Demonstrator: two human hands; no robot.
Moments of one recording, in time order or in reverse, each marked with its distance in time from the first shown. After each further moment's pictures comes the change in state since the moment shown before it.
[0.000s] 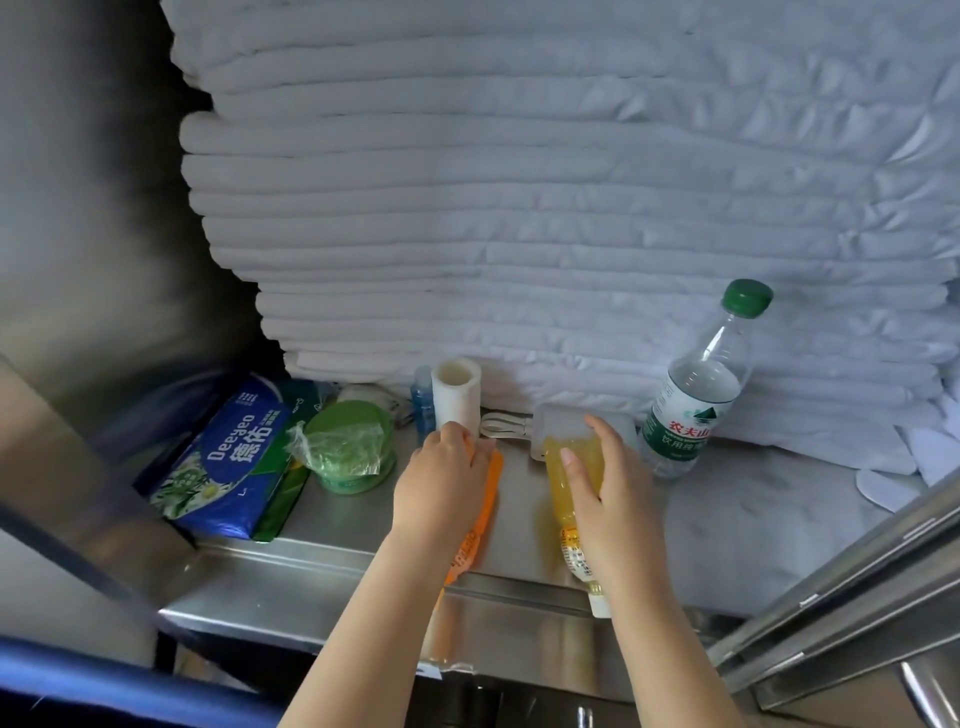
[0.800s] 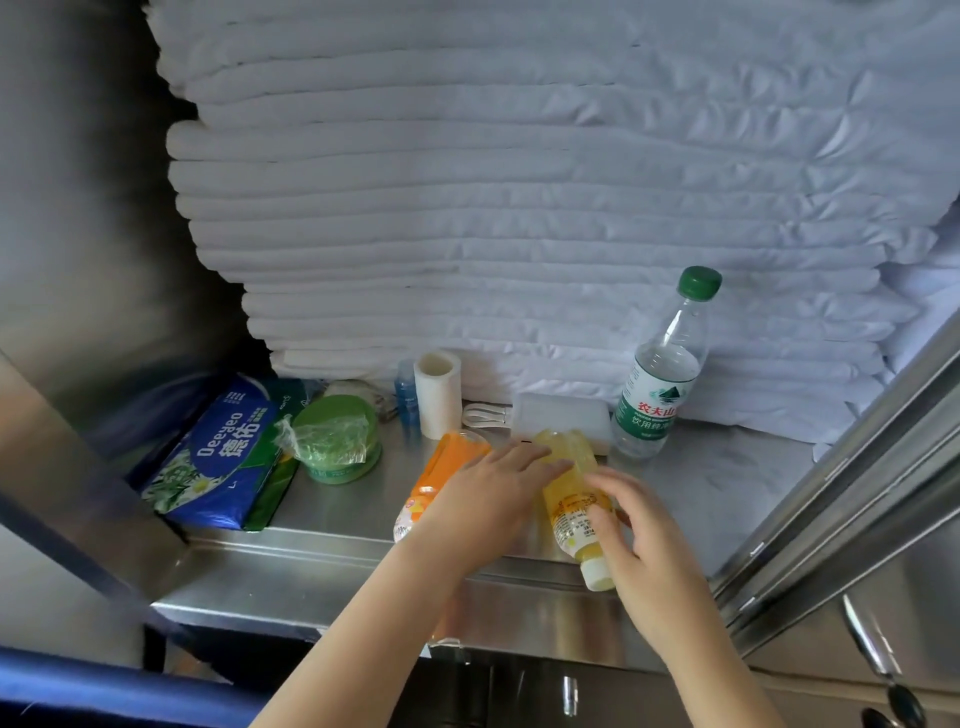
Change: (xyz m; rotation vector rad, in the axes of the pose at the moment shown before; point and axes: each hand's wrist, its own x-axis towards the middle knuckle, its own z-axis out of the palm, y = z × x) left_hand -0.027 0.018 0.015 0.218 -0.246 0.731; right_hand -0.053 0.026 -0.051 0.120 -0.126 -0.111
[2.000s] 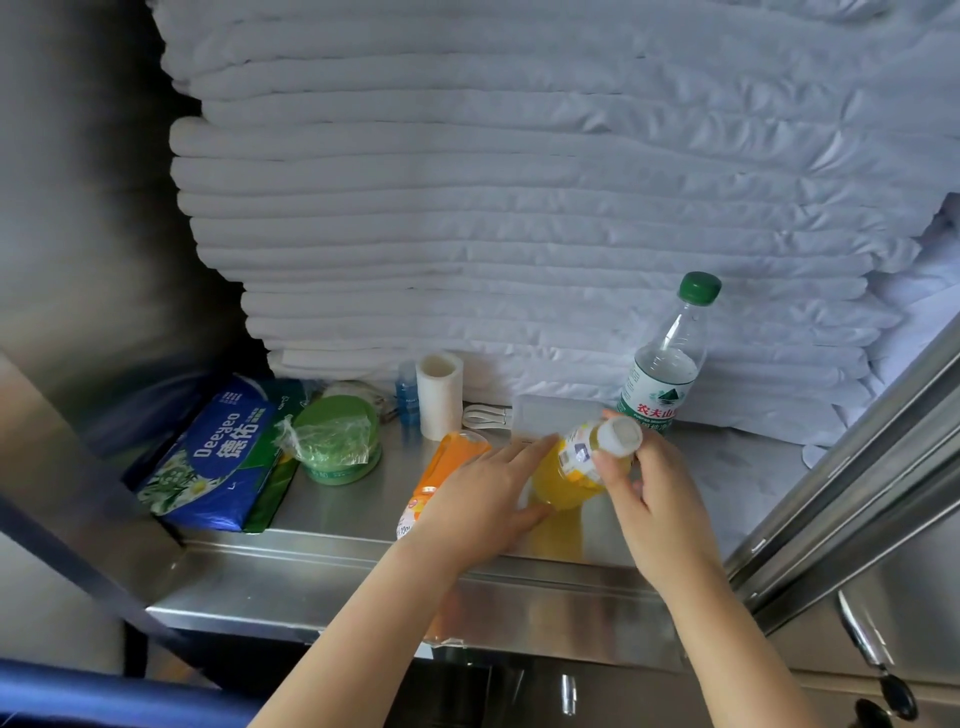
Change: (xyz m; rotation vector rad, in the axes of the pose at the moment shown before) left_hand -0.003 -0.006 -0.002 -0.199 0.084 -0.036; right_hand 0.034 -0.013 -0.008 -0.070 0.091 -0.082
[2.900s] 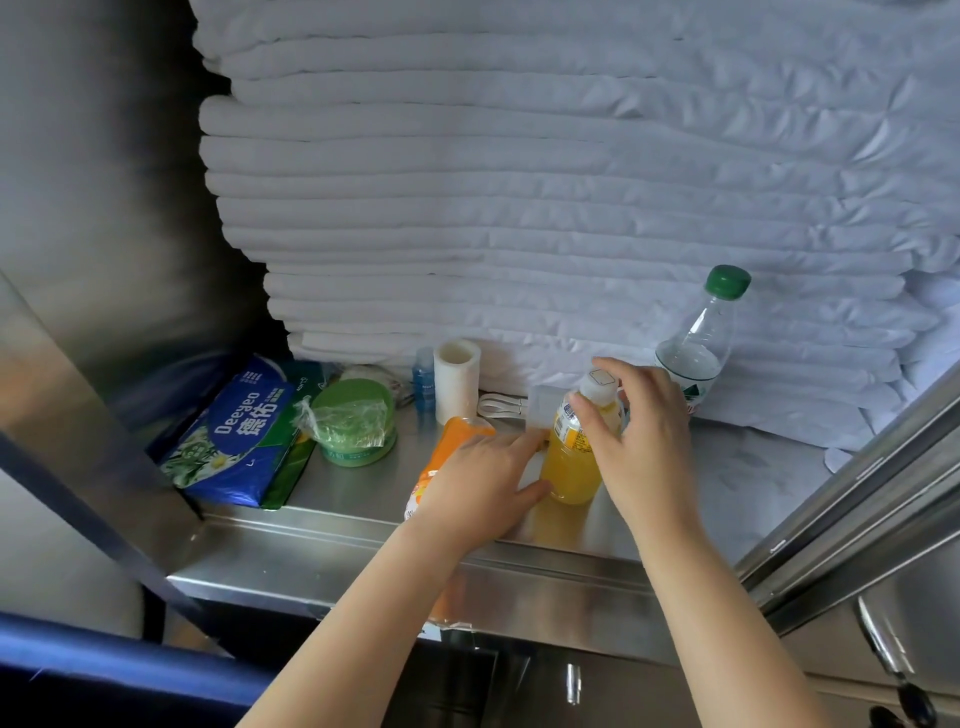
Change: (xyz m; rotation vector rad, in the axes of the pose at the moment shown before) left_hand -0.003 -0.005 -0.005 0.106 0.074 -0.076; right_hand 0.037 -0.029 0.017 -0.139 0.206 -0.105
